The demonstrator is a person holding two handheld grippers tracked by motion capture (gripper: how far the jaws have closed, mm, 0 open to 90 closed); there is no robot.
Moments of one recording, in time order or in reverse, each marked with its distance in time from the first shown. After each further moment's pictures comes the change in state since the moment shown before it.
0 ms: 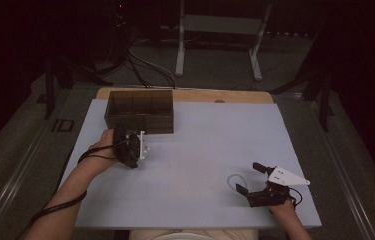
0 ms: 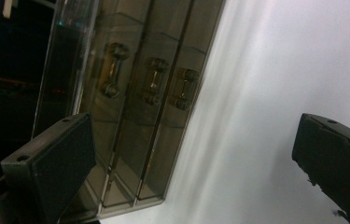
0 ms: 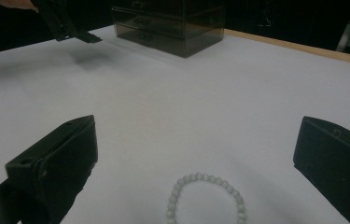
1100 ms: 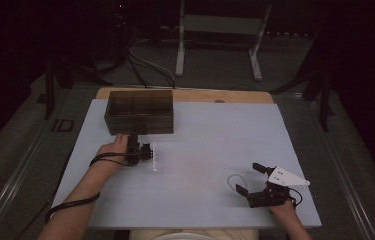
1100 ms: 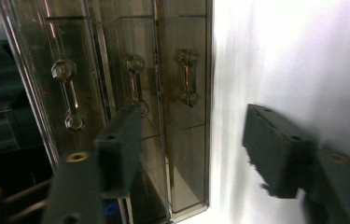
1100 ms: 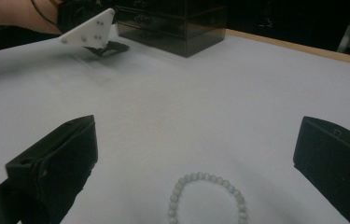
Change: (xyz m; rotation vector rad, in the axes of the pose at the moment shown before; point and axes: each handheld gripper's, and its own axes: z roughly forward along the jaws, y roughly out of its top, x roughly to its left) left arm -0.042 0.007 0.051 0.193 0.265 0.347; right arm 0.001 0.000 -0.001 0.001 0.002 -0.006
